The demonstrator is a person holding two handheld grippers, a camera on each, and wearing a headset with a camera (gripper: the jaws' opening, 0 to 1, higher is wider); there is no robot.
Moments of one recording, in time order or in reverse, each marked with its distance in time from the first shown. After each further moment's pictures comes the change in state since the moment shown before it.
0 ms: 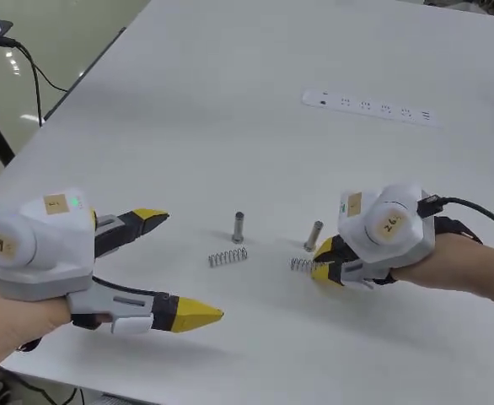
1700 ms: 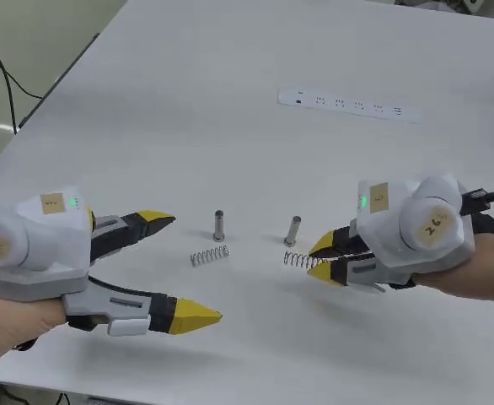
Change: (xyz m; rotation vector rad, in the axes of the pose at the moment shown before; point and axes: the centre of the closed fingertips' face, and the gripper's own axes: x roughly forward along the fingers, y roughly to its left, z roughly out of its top) left arm 0.017 -0.028 0.014 0.054 0.004 -0.109; right arm -0.062 0.028 0.023 -0.020 -0.094 -0.055
